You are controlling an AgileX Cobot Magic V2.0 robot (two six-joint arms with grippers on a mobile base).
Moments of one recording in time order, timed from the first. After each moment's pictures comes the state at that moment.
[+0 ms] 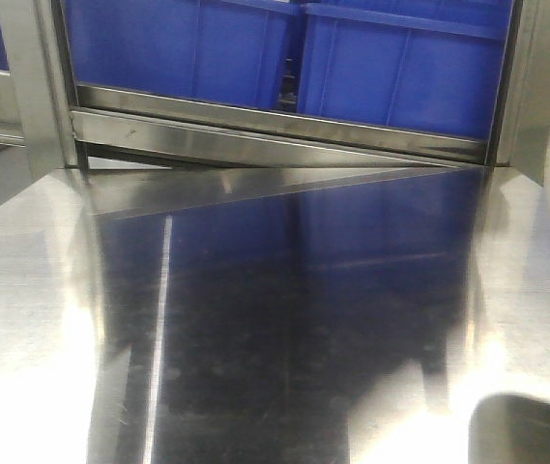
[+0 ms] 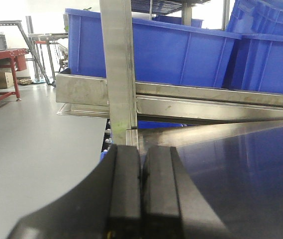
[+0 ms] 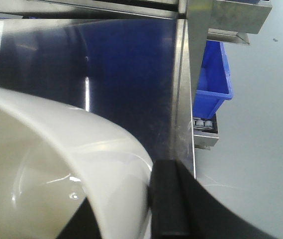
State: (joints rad) left arm -0.15 -0.01 0.01 -0.07 0.01 0.10; right arm 0.11 0.57 -0.55 -0.04 0.55 0.16
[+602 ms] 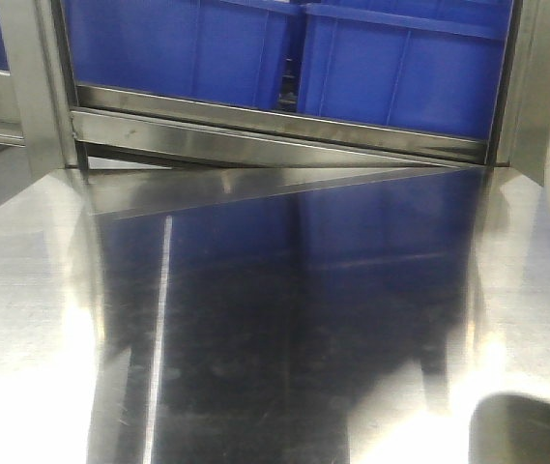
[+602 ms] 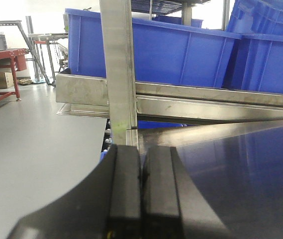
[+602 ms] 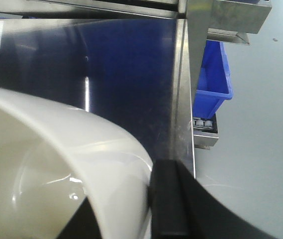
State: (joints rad) left arm -0.15 -0.01 0.01 -0.07 0.01 0.10; right arm 0.11 0.57 -0.55 -0.04 0.55 0.16
